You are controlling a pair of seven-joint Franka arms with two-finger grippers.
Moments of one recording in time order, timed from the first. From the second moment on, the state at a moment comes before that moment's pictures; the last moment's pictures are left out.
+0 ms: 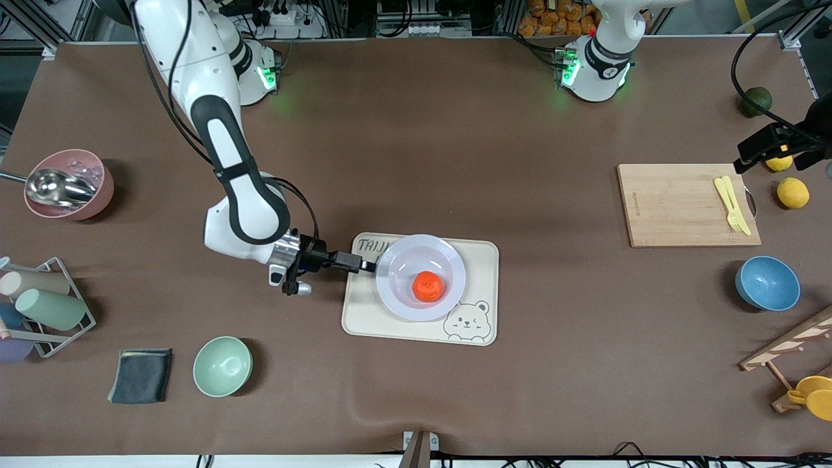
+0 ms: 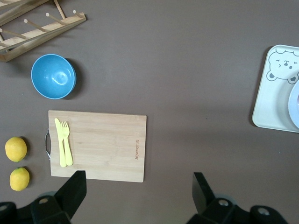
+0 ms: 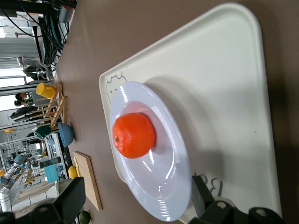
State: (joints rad) left arm 0.07 -0.02 -0.05 -1.57 0.00 1.55 -0.04; right arm 0.49 0.60 -0.11 -1.81 1.52 2.28 -0.51
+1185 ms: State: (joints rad) left arm 0.07 -0.02 -0.05 -1.57 0.00 1.55 -0.04; right arm 0.06 0.57 -0.12 -1.54 0.86 1.68 -0.28
